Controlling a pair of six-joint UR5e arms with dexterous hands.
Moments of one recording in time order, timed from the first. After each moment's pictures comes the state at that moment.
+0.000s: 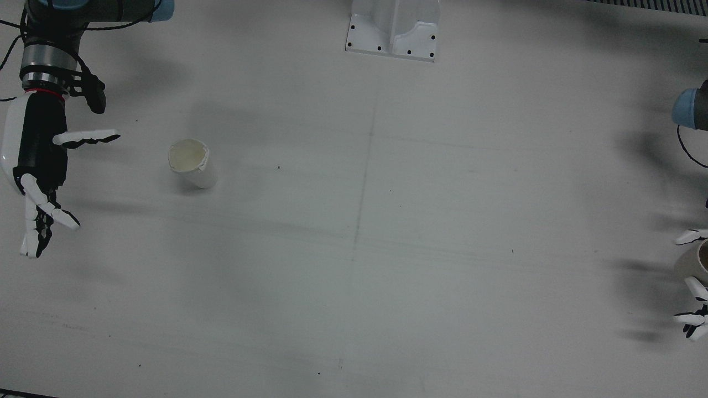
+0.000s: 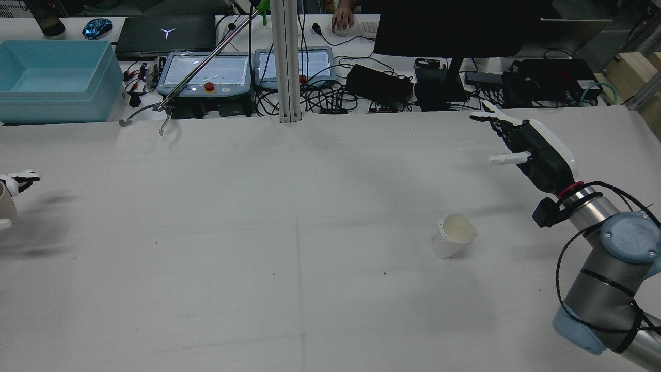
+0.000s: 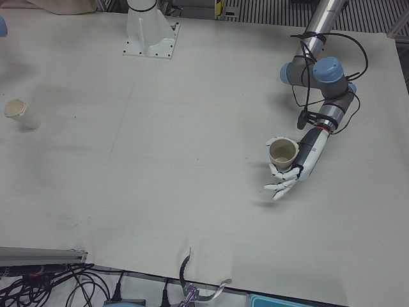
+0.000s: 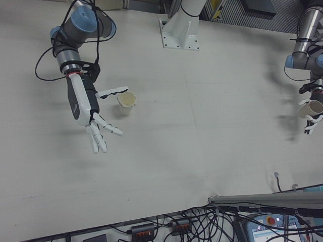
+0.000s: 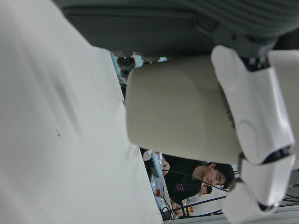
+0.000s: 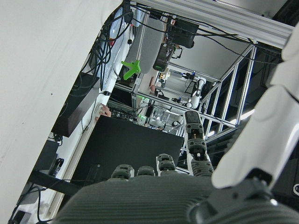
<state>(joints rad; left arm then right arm) -0.98 -1.51 -1.48 -0.35 1.39 0.30 0.85 -1.49 1.80 -3.24 -1.06 -0.43</state>
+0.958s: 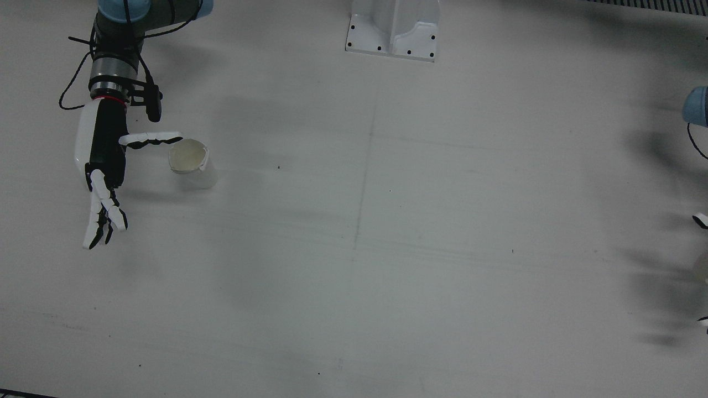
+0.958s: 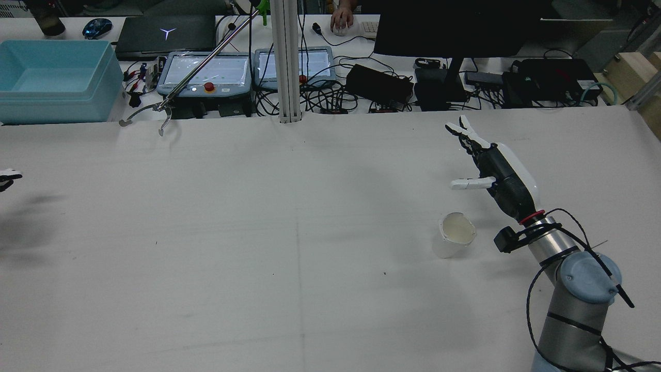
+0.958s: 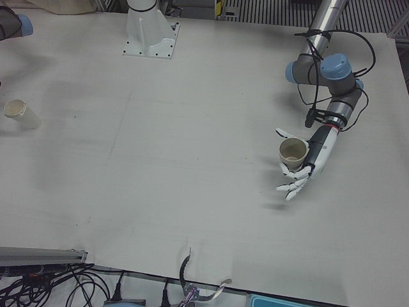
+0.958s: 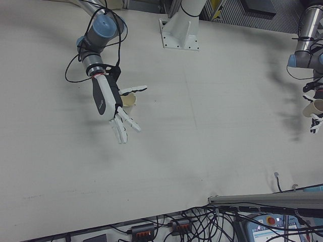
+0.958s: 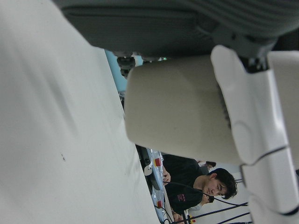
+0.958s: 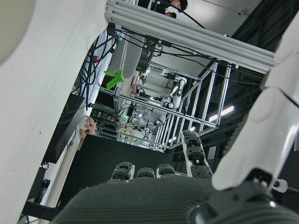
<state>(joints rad) -1.01 -1.48 -1.48 -0.35 1.39 0.30 0.66 -1.47 1.79 -3.11 -0.82 -0.53</state>
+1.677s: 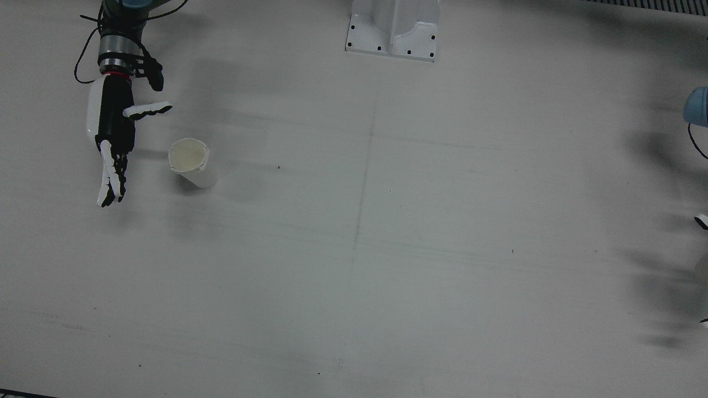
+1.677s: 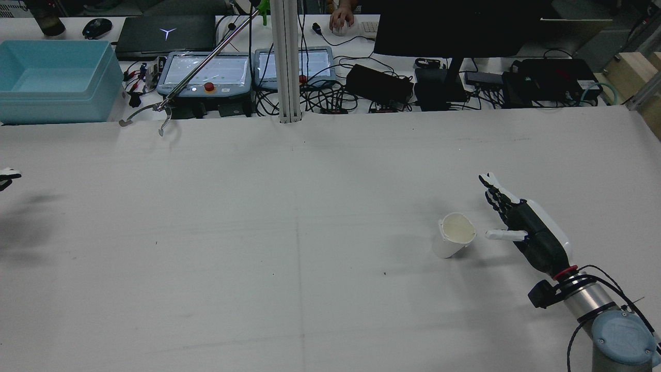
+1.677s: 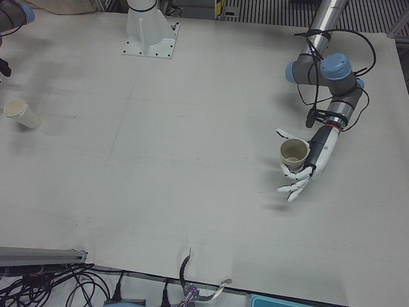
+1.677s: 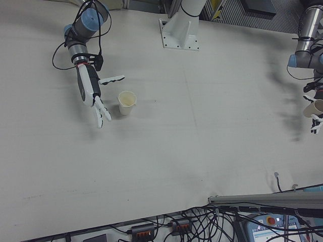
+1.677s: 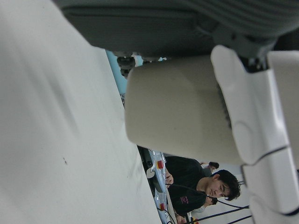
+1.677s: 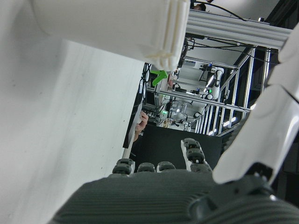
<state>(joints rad) -1.02 -1.48 -1.49 -0.33 1.39 0.30 0.46 -1.68 1.81 -3.09 -0.69 -0.35</state>
